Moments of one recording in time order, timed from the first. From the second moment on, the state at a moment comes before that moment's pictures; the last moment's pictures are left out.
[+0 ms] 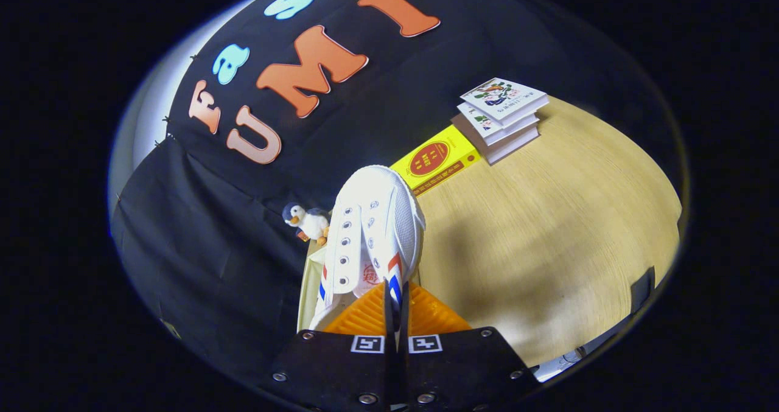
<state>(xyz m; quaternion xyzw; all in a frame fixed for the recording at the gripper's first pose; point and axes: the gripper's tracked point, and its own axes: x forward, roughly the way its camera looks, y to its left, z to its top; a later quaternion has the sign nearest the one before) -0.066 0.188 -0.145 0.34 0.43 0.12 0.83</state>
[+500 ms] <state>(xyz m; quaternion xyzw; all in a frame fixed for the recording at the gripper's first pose) -0.071 0.307 -0.156 0.26 0.45 0.15 0.84</state>
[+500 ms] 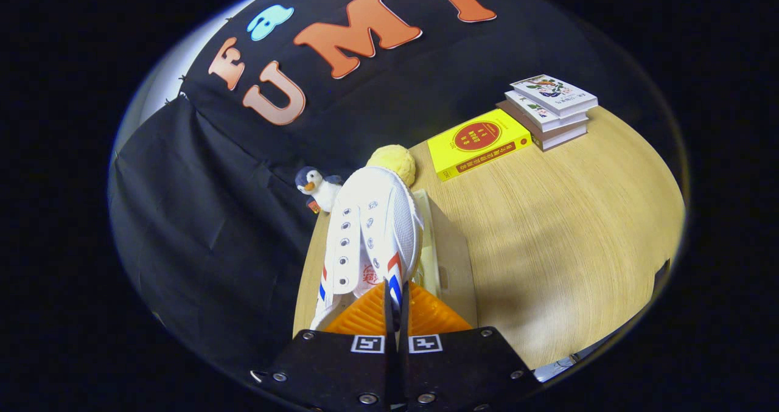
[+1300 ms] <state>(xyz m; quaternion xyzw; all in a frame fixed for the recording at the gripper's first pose) -0.070 0.333 -0.198 0.14 0.47 0.14 0.86</state>
